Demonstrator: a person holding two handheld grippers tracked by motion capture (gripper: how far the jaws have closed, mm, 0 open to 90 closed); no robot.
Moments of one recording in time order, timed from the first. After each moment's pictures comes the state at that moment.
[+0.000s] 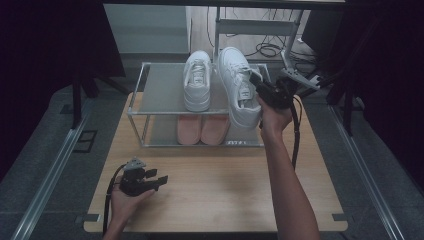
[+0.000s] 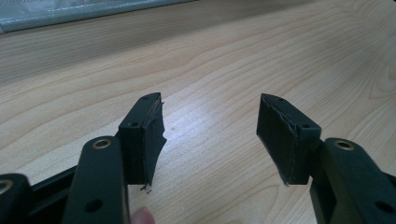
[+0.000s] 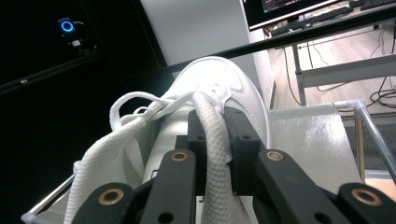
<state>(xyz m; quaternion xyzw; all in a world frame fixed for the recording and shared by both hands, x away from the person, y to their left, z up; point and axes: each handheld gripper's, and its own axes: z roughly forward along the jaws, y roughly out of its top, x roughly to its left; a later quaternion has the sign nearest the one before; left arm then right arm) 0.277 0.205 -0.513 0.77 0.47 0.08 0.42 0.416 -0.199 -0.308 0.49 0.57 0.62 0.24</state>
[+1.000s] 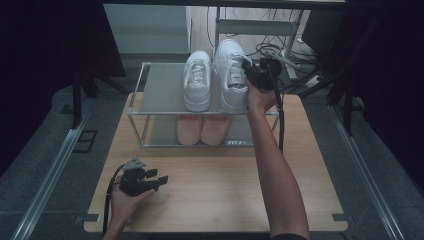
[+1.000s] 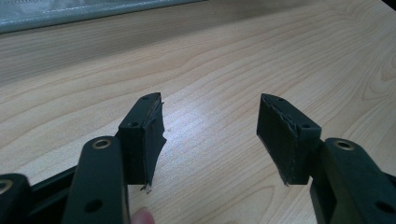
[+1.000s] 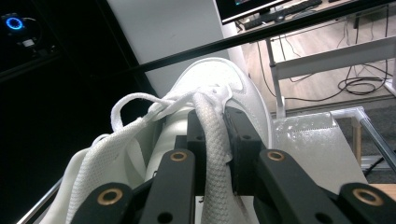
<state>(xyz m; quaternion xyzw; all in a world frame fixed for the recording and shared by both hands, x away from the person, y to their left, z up) 0.277 0.206 -0.513 0.77 0.47 0.07 0.43 0.474 -0.167 -0.299 0.54 0.55 0.58 0.26</state>
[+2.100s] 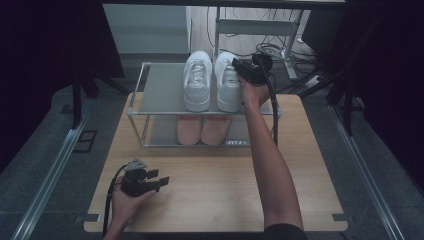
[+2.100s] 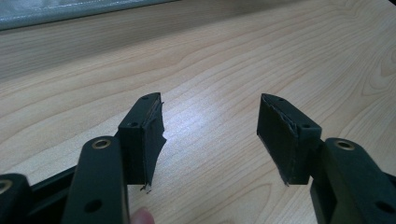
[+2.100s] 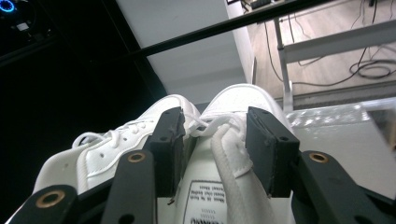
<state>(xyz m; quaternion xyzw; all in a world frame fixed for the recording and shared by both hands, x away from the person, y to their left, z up) 0.276 0.202 -0.513 0.77 0.47 0.07 0.42 0.506 -0.158 -0.310 0.54 0.57 0.57 0.23</state>
